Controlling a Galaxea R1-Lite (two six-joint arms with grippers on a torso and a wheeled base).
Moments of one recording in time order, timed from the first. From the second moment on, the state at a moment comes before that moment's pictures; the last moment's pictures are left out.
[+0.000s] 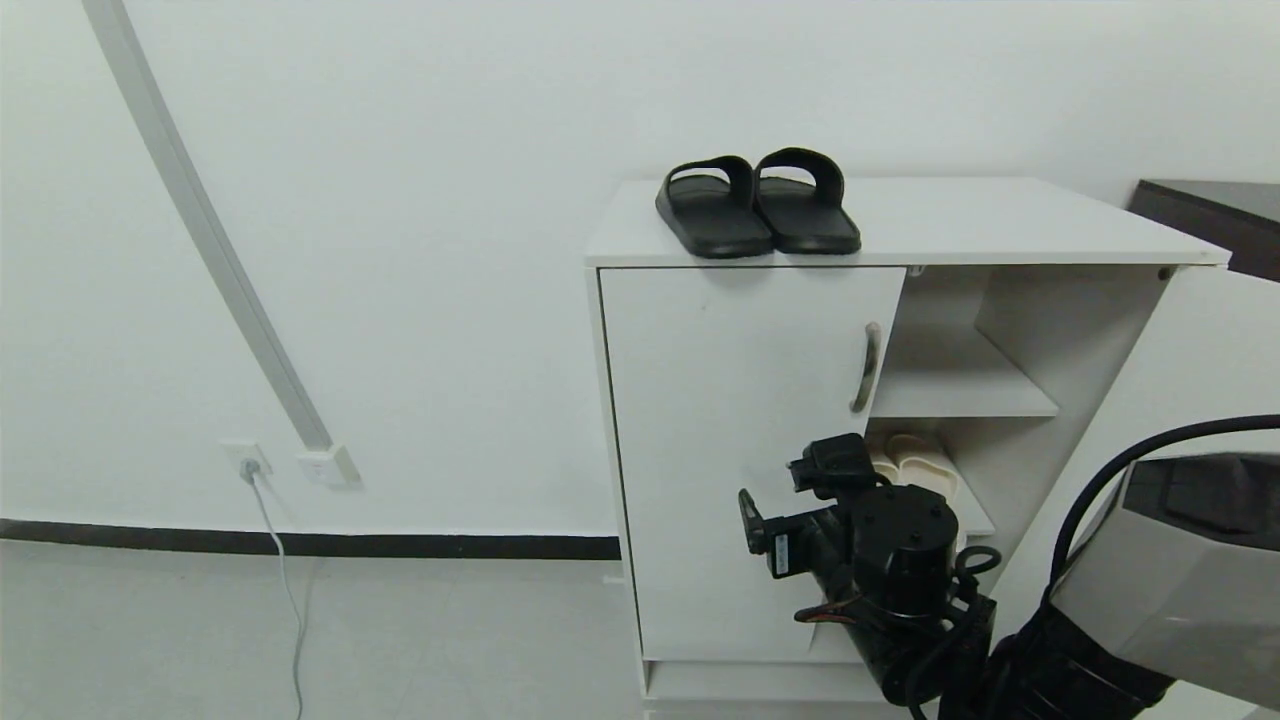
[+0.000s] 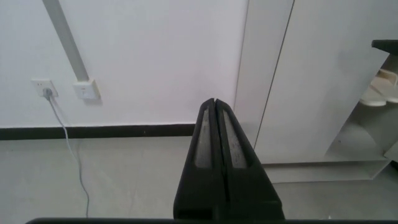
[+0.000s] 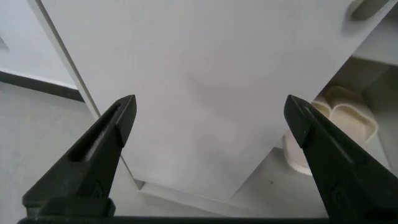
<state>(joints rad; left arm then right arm) 0.00 0.00 0.00 0.01 0.00 0.01 0.80 2.12 -0.66 -1.35 -0.58 0.02</state>
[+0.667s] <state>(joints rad) 0.00 0.00 0.00 0.01 0.00 0.01 0.80 2.10 -0.63 -1.38 -0.58 0.00</state>
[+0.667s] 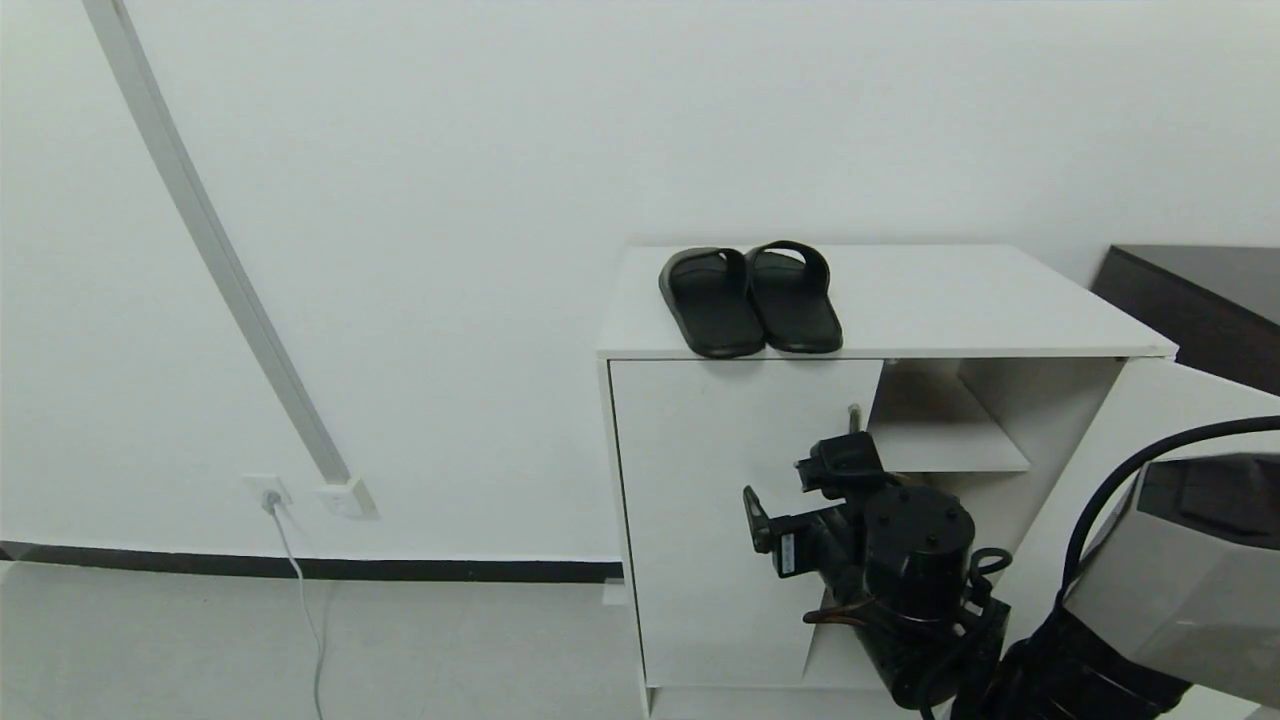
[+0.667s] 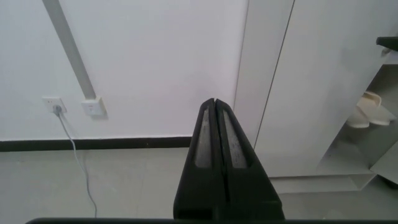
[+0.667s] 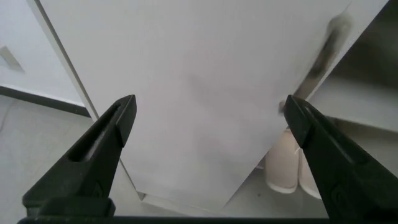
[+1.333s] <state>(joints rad) 0.00 0.00 0.00 0.01 0.00 0.01 0.79 2.10 -0.64 -1.39 -0.58 -0.03</state>
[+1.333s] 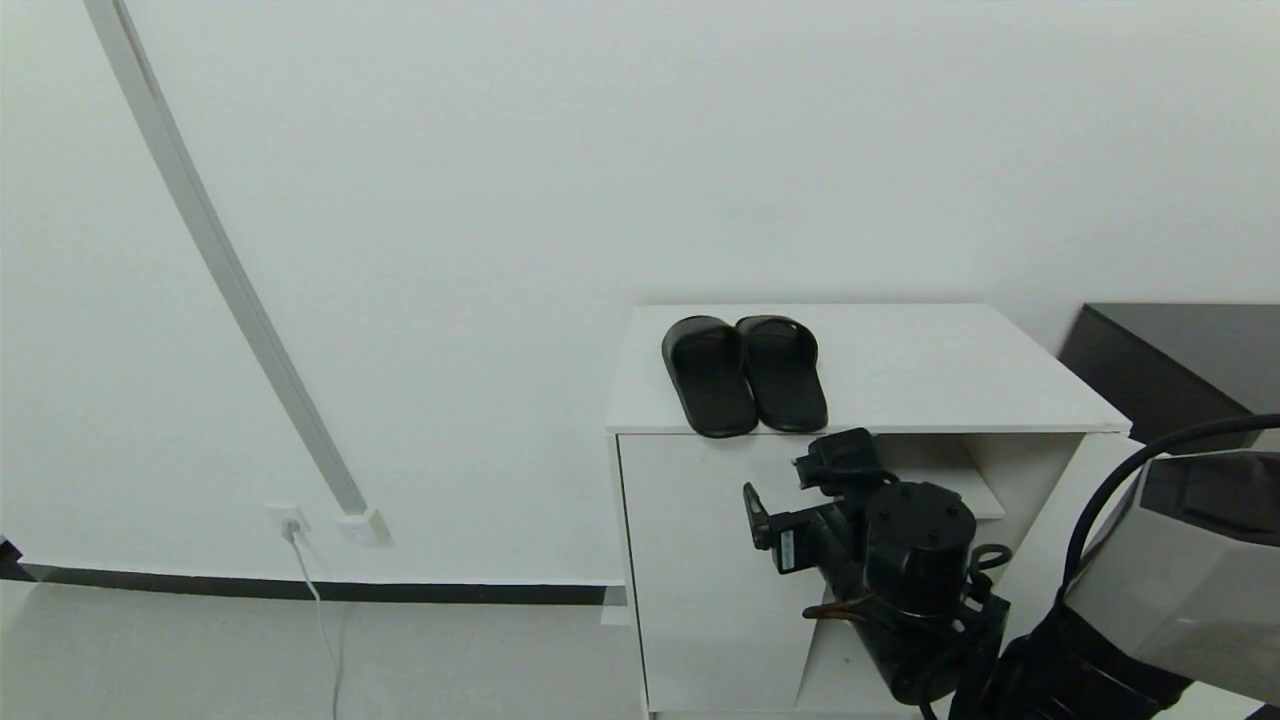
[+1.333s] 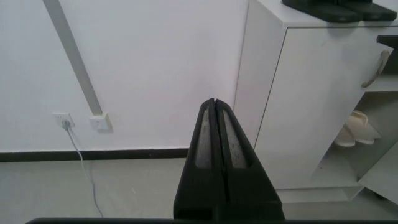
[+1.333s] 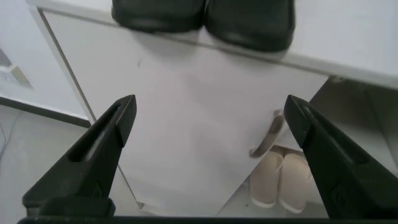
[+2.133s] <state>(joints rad) 0.00 0.00 0.00 0.01 0.00 0.01 0.78 2.05 -0.61 -1.42 -0.58 -0.03</state>
